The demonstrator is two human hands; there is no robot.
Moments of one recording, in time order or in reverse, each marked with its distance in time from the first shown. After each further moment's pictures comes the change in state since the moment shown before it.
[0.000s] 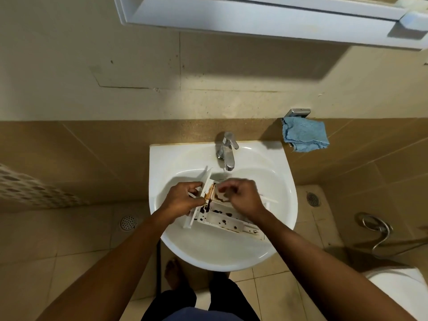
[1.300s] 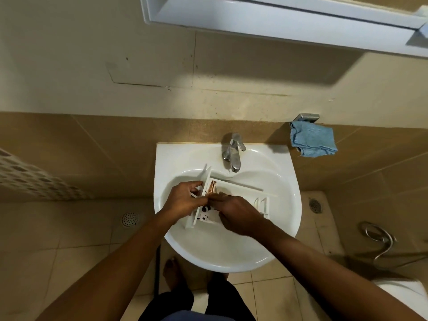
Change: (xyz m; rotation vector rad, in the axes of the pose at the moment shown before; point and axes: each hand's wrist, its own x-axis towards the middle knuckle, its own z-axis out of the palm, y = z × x) left_hand -0.013 0.000 -0.004 -0.012 0.079 0.035; right_hand -0.022 -0.019 0.010 -0.708 -0.481 -0.414
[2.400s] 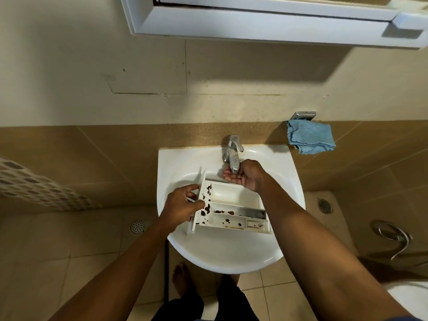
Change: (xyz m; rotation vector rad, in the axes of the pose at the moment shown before) left_hand -0.017 -0.003 -0.004 -0.105 0.051 -0.044; right_hand 0.061 0.063 -0.054 1.600 0.303 0.995
